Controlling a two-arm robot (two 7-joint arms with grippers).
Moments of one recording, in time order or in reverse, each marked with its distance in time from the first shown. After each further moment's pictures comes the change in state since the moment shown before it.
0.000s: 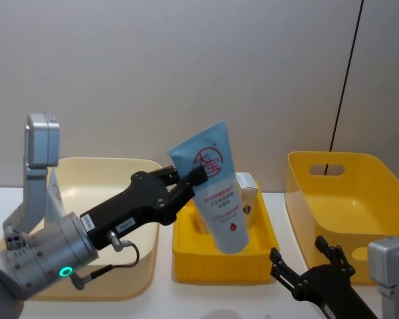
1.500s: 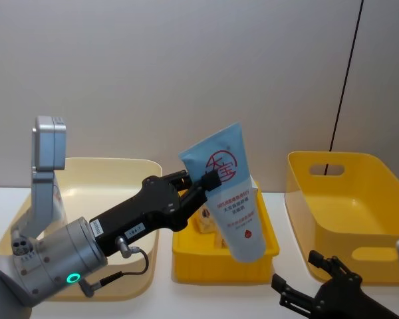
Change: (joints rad) left arm 0.015 -0.001 0.022 -0.037 -0.041 0.019 0.001; right arm -0.039 0.184 0.083 -0.104 0.188 0.155 0.309
